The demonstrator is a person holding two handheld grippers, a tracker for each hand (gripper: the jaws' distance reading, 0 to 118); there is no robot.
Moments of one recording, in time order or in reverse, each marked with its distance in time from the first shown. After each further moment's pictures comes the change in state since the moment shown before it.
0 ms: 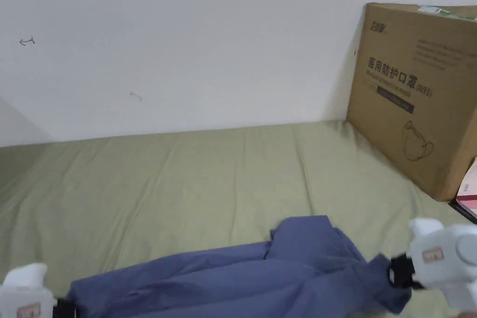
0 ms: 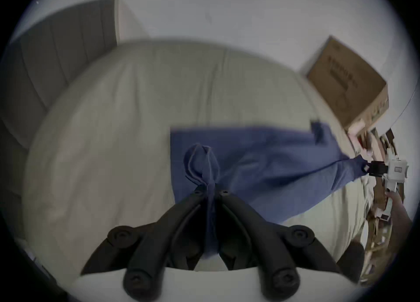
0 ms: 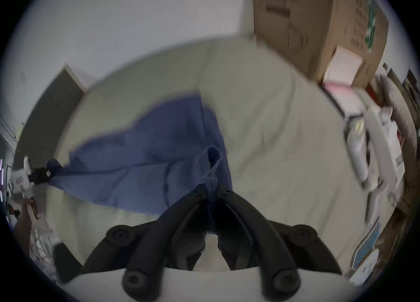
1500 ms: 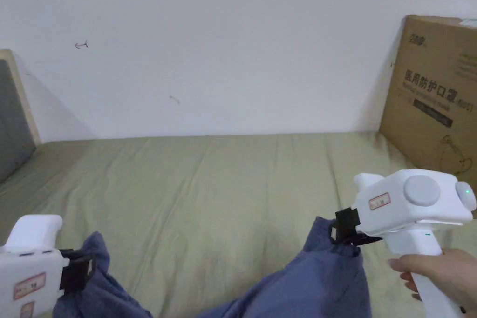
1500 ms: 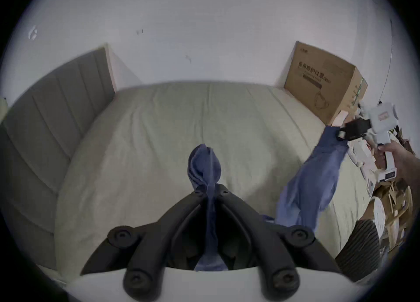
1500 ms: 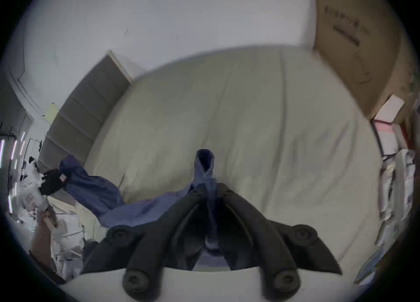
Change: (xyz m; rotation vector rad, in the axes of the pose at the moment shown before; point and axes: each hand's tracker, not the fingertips) left arm 0.007 0.031 0.150 0.346 0.024 -0.217; right arm -0.138 0.094 0.080 0.131 0.261 0.162
